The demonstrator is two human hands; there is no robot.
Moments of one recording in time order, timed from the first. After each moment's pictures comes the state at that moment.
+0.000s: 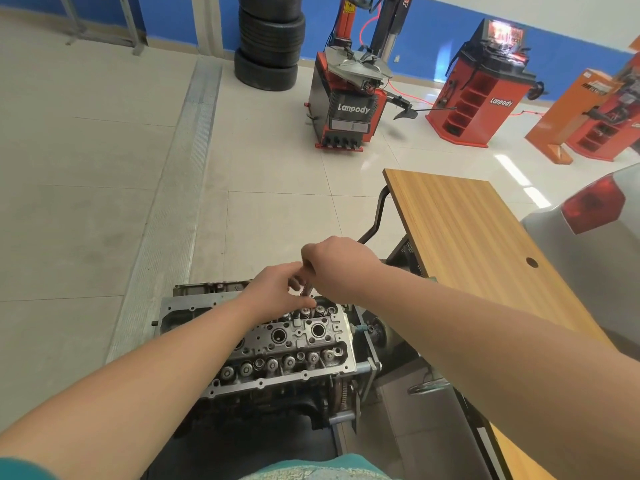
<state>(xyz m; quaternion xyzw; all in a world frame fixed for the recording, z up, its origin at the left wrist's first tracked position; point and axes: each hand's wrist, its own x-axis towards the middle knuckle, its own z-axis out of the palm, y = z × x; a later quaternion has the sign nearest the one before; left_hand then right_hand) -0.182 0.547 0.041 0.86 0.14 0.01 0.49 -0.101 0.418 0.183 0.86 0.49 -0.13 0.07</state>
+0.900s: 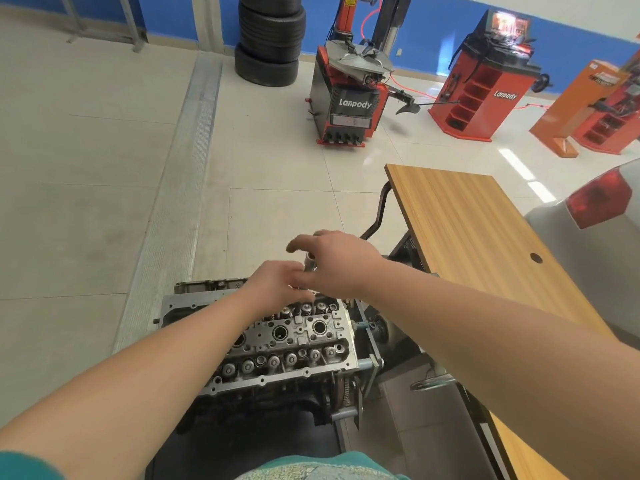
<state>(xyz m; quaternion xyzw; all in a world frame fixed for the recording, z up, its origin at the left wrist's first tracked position) -0.177 0.552 0.039 0.86 0.17 -0.02 0.47 -0.103 0.416 0.188 0.87 0.48 -0.15 -0.02</state>
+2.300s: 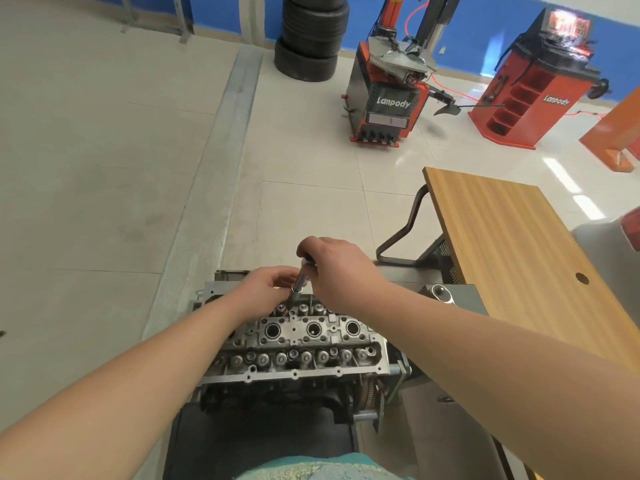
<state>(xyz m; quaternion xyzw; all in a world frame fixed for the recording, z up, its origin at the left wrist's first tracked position) -0.249 0.597 0.032 0.79 0.24 -0.01 0.57 -0.141 0.456 0.151 0.83 0.54 -0.09 -0.13</state>
